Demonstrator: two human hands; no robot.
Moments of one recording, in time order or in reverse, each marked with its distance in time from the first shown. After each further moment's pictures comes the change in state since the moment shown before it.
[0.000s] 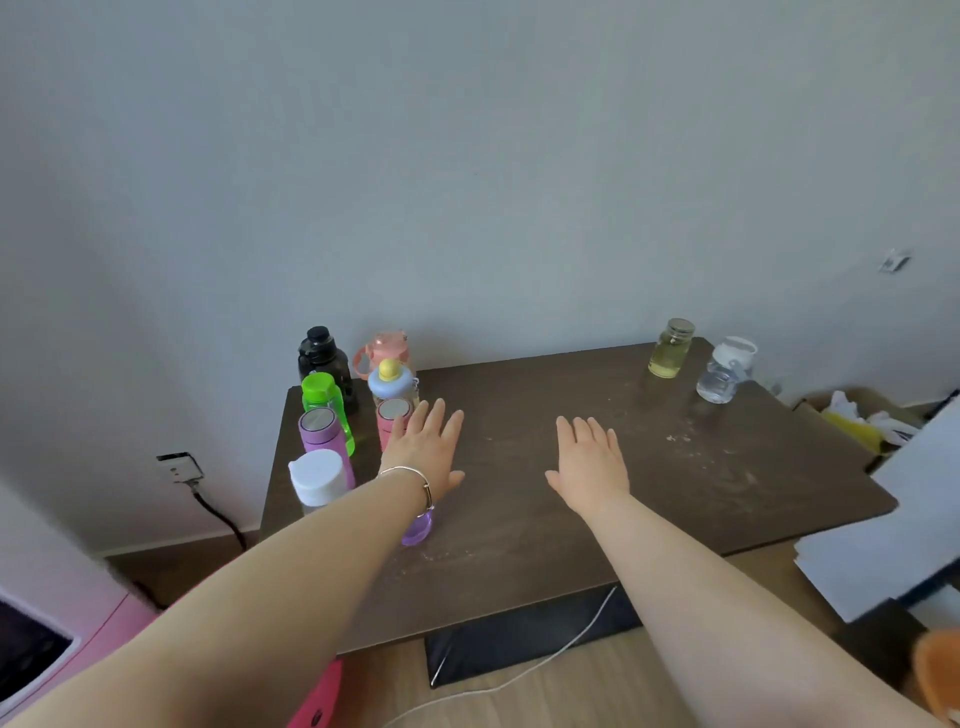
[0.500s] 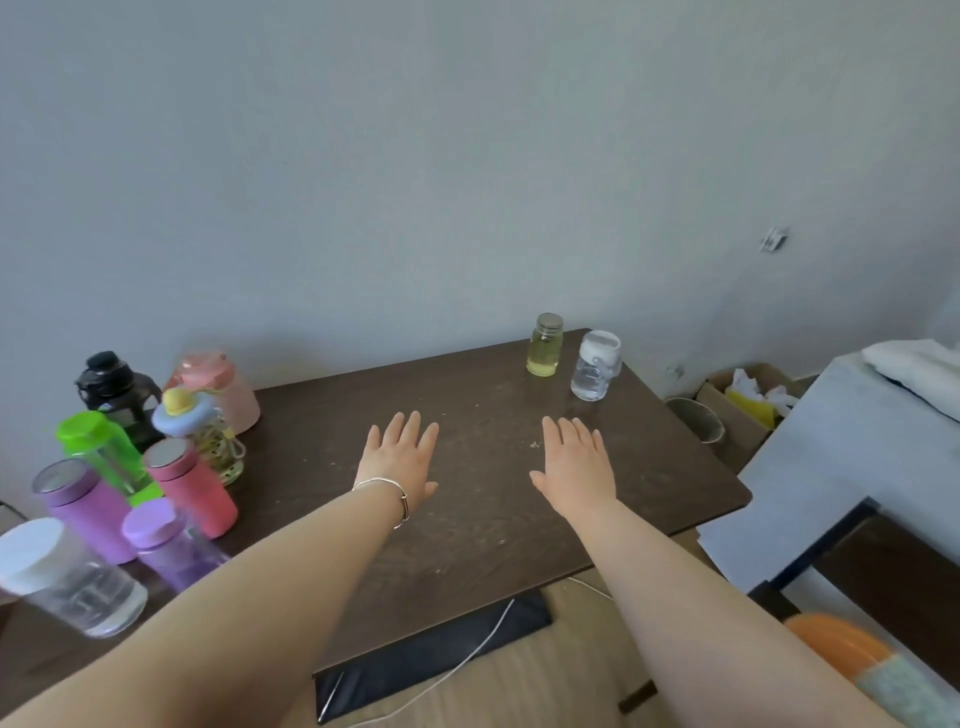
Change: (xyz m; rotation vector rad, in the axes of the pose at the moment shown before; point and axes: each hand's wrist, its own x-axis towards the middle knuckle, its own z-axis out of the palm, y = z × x) left_hand 0.125 0.237 -0.003 0.067 -0.080 0.057; right_hand 0.037 0.267 0.008 0.032 -0.005 0.075
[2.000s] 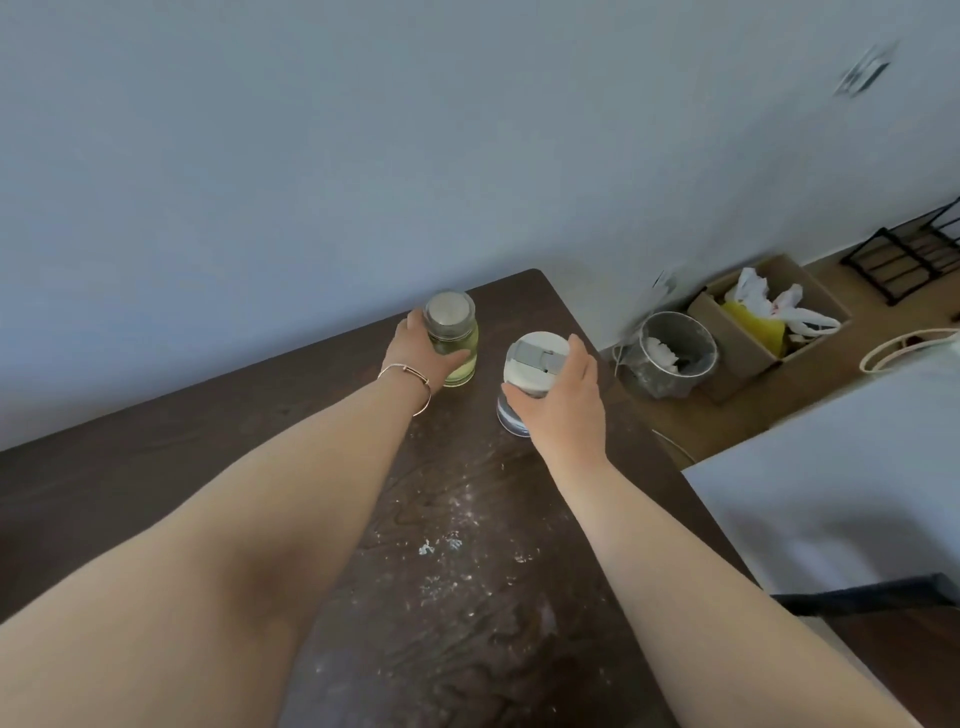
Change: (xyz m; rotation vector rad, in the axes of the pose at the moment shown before) left_hand 0.475 0.171 0.033 -0.978 -0.053 -0.251; right_hand 0.329 0.195 0.101 0.567 0.195 0.390
